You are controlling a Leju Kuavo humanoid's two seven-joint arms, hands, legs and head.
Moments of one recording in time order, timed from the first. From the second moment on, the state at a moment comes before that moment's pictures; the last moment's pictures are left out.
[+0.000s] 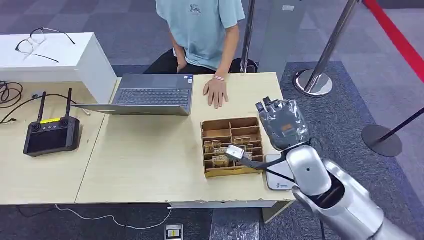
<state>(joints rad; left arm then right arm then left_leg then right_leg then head) -0.11 0.05 -1.09 -0.22 0.86 0.43 0.29 -0.49 -0.52 0.72 -1.92 1.55 0.10 0.52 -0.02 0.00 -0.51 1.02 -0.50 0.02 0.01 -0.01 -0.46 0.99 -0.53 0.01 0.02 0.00</state>
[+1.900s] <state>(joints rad) -0.11 0.01 -1.09 -0.22 0.85 0.44 0.29 -0.75 -0.43 0.92 -1.36 1.54 0.36 0.56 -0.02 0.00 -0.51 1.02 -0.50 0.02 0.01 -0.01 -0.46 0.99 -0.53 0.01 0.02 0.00</state>
